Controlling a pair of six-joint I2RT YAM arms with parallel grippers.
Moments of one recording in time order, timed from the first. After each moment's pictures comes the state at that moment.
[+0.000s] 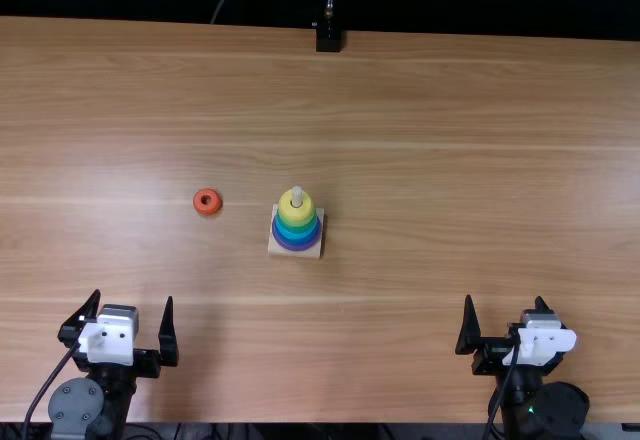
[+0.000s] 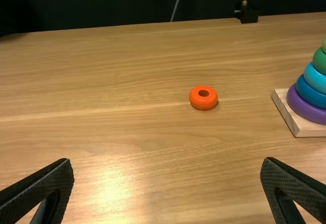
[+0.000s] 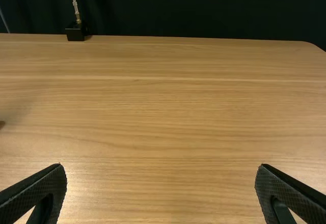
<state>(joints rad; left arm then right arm) -0.05 0.01 0.10 -0.36 0.02 0.02 -0.07 0.02 0.09 -0.28 -0.05 -0.08</state>
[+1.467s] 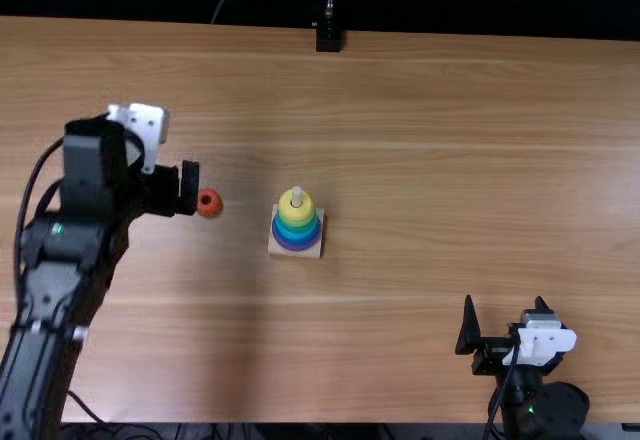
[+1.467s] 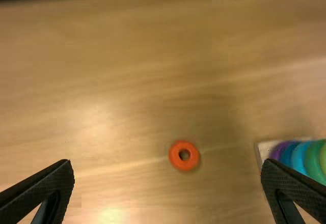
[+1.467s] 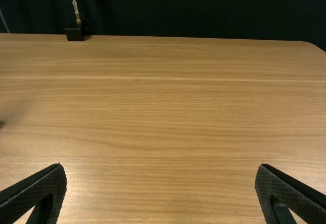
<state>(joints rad) -0.08 1.47 1.23 -0.55 0.10 0.03 -0.07 0.02 0.09 -0.28 -0.05 -0.08</state>
